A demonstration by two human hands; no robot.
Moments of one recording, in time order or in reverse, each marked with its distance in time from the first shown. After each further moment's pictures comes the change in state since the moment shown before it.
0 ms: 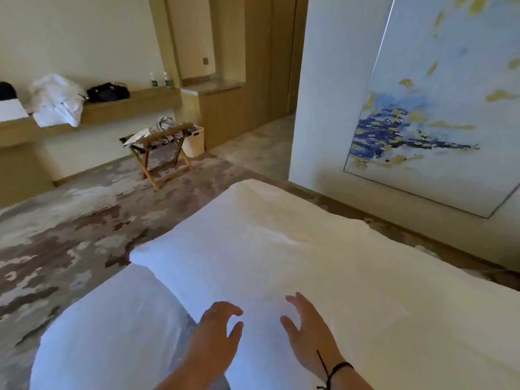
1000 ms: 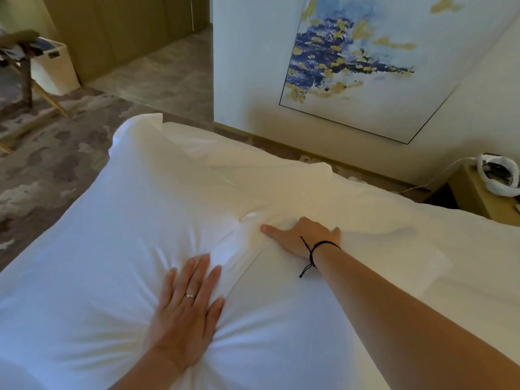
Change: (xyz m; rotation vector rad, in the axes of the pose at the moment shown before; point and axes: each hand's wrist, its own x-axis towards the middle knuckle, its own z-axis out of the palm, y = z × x) left_hand 0.244 -0.135 0.136 0.448 -0.007 0.620; right_hand 0.278 0.057 -0.013 -0.431 0.084 0.702
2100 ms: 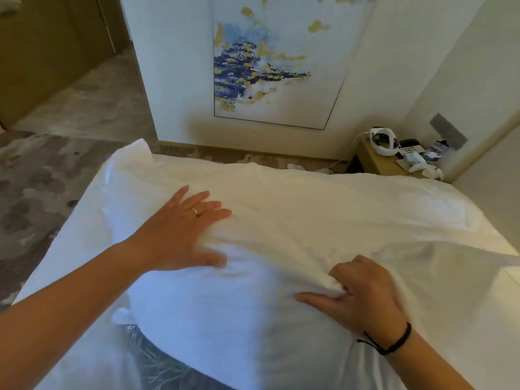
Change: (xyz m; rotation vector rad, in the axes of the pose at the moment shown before) left_hand 0.048 0.074 -0.298 0.040 -0.135 0.653; right_hand -0.361 0.190 -0.074 0.191 0.899 -0.550
